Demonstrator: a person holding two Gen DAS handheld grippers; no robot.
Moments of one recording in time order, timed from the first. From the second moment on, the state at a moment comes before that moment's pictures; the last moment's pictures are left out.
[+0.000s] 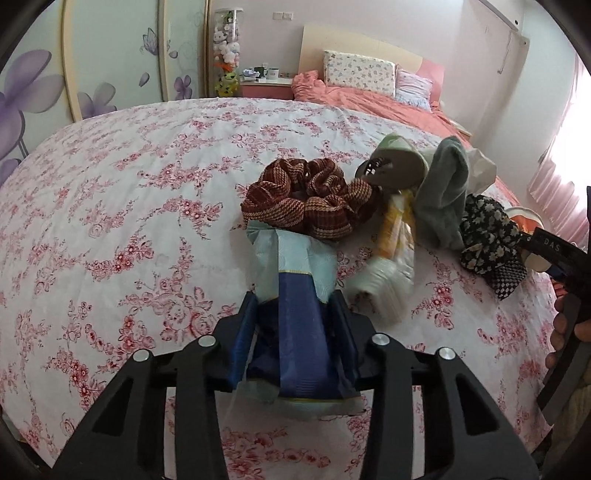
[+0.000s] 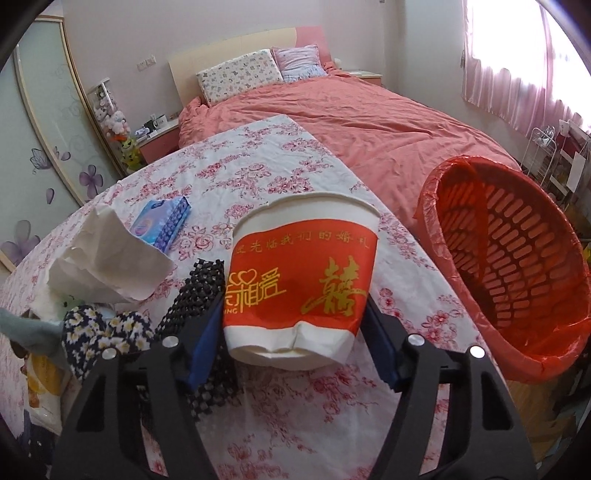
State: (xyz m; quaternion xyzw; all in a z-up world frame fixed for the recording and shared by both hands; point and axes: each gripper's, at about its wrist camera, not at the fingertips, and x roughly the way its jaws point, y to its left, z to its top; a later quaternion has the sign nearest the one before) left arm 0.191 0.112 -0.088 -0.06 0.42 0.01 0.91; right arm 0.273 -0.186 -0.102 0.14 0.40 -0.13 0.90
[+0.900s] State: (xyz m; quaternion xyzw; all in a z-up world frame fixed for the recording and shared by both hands) left arm 0.178 0.016 0.022 -0.03 0.30 -0.11 0.95; right arm 0.155 -0.222 0.003 0.11 0.28 -0.13 0.94
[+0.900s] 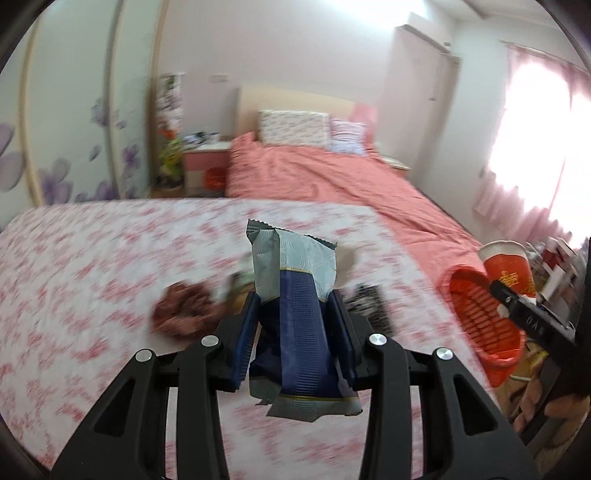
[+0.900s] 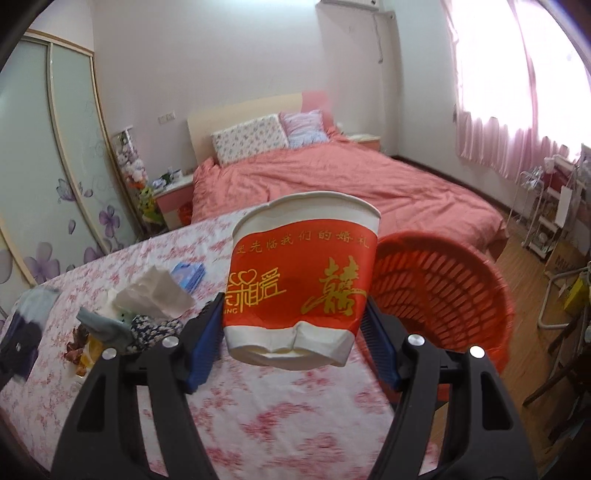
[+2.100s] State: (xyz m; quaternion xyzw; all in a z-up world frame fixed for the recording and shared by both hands) left arm 0.250 -0.263 -0.035 0.05 0.39 -0.35 0.85; right arm 0.148 -0.428 -0.050 0.21 0.25 -0.23 0.91
